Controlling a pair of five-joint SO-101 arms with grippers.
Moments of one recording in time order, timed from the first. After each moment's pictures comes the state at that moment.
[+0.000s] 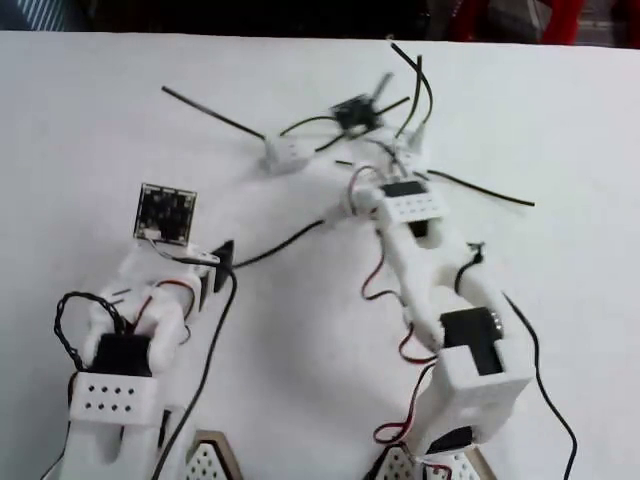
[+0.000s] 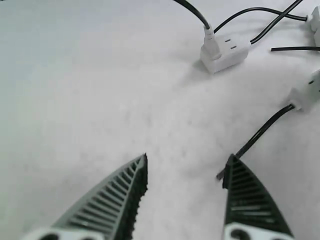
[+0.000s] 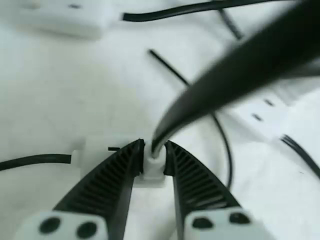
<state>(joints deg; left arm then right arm) -2.1 -68.1 74.5 42.2 -7.3 -10.4 12.1 19.9 31.6 15.1</state>
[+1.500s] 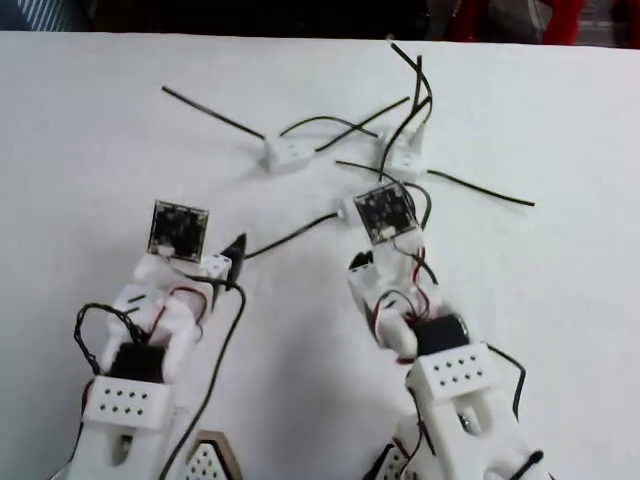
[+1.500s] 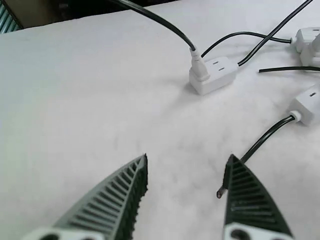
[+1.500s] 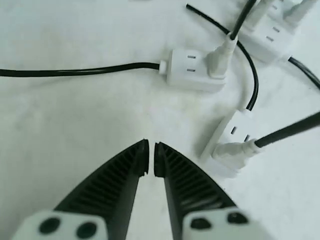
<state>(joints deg) 0.7 -68.9 85.3 24.5 -7.3 -17.8 -55.1 71.6 36.0 9.8</state>
